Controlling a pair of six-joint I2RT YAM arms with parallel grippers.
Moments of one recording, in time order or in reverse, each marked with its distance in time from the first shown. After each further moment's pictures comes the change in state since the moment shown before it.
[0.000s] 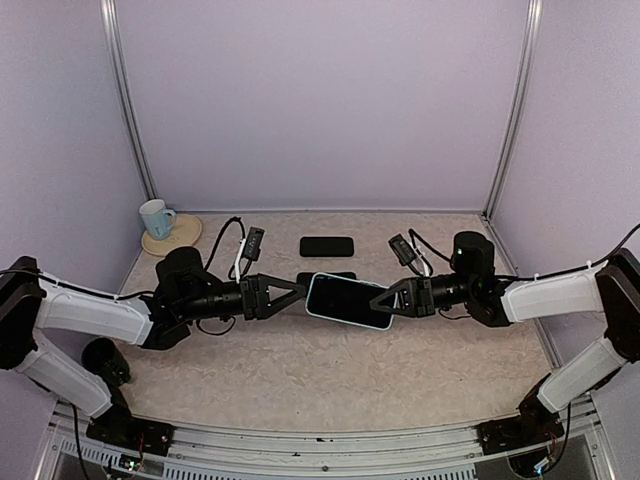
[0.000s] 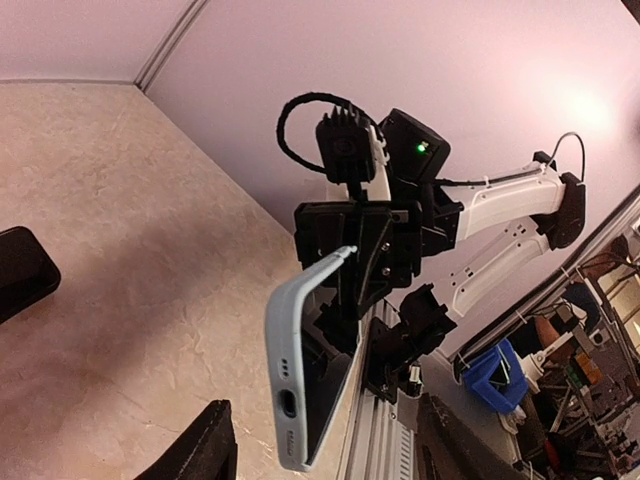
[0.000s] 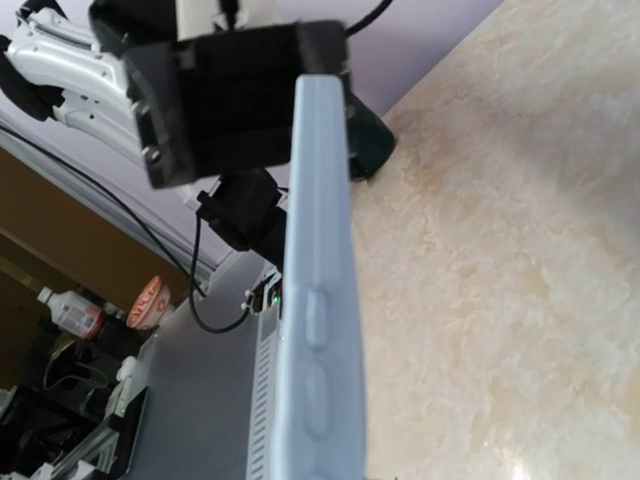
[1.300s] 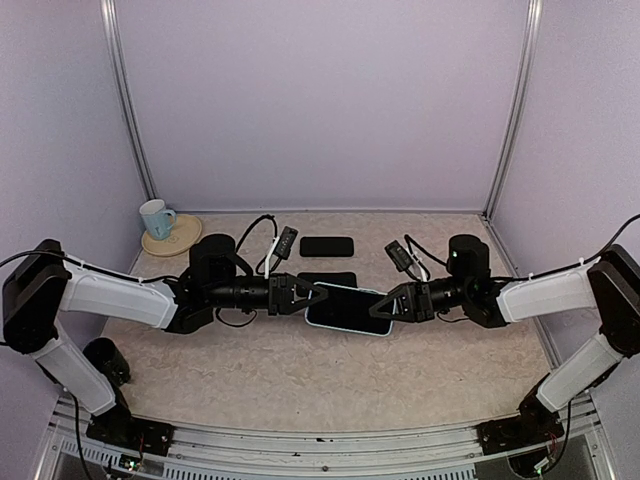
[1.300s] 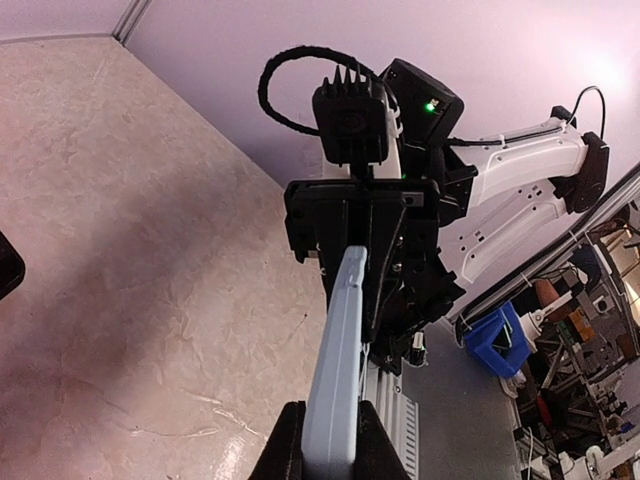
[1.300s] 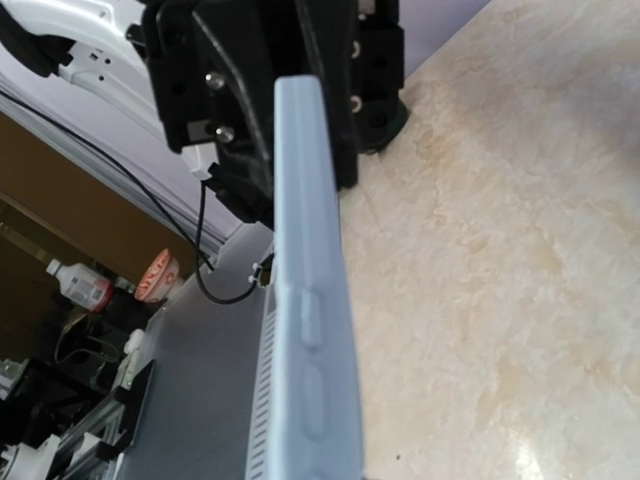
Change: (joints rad) left arm -0.025 0.163 0.193 -0.165 0.079 0.070; right arm 0.011 0.041 0.000 0.000 -0.047 -0.027
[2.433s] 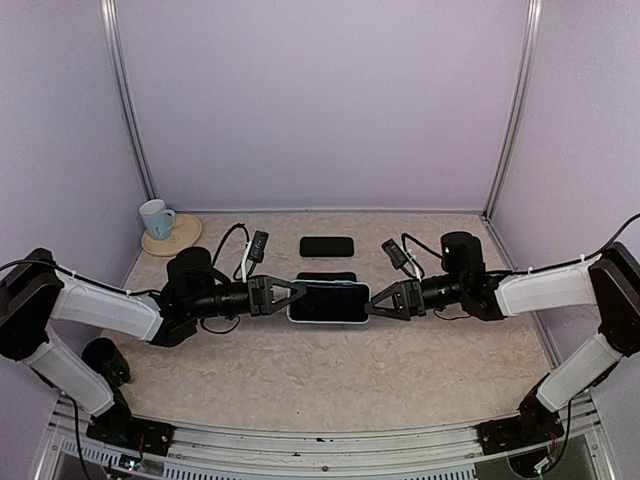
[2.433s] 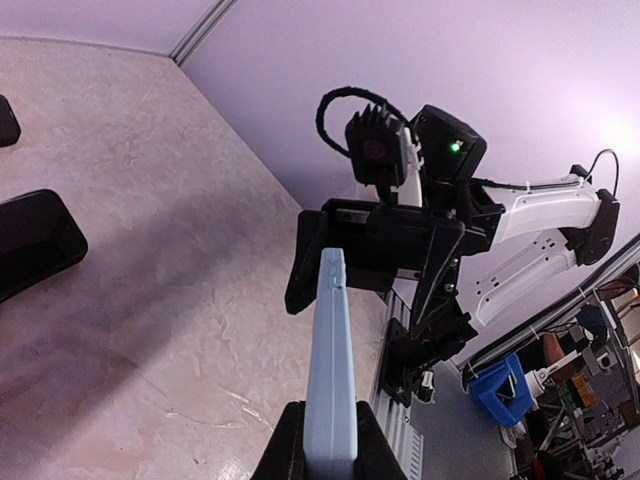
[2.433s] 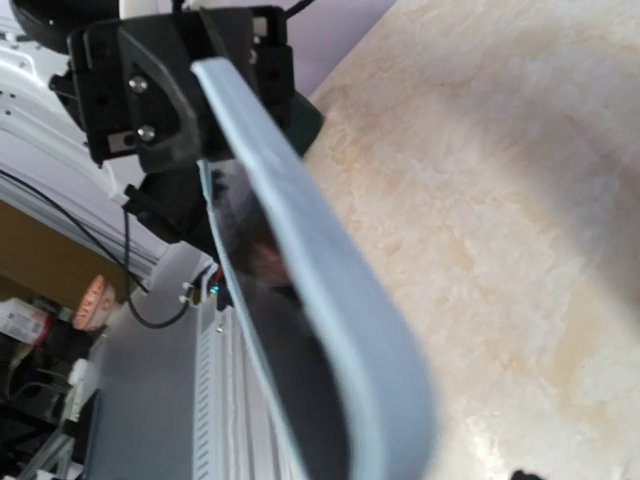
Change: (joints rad) left arm 0.058 -0.071 -0.165 0.143 -0.091 -0.115; right arm -0.006 0.006 0.066 -0.205 0.130 -0.103
